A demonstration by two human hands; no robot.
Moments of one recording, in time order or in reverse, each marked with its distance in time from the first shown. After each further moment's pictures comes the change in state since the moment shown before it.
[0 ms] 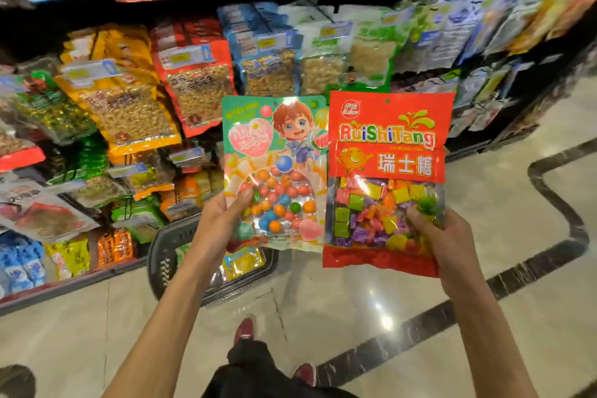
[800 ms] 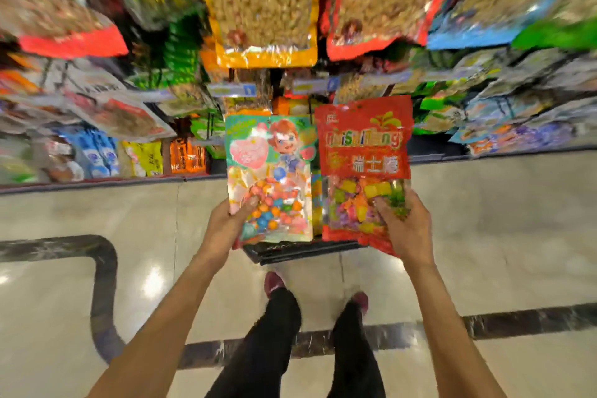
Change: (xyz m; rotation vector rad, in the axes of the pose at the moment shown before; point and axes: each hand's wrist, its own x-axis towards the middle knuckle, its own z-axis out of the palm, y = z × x) left_hand 0.096 -0.183 -0.327 -0.027 0.382 -0.413; right_hand 0.087 0.190 0.388 -0.464 -0.218 0.102
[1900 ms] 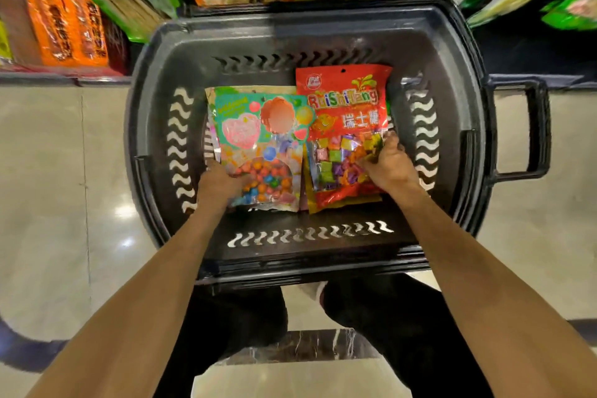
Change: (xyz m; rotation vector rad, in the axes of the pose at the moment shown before) left_hand 0.329 -0.372 0.001 0.701 0.148 -0.416; right_hand 0.258 0.367 0.250 -0.857 -0.390 0.197
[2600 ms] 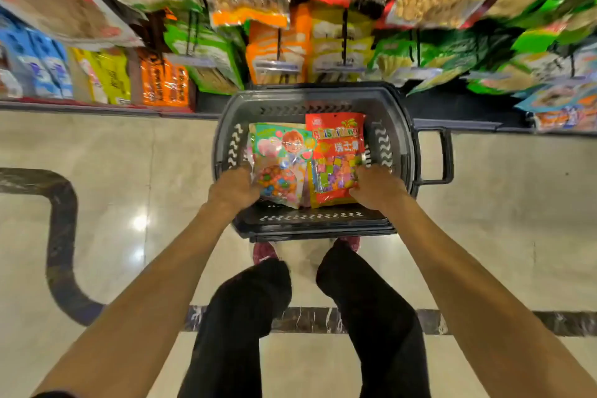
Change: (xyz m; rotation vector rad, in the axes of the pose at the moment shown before) left_hand -0.197 0.067 -0.135 0.492 -0.043 0.293; right_hand -0.187 -0.069 -0.137 -0.499 -0.163 -0.272
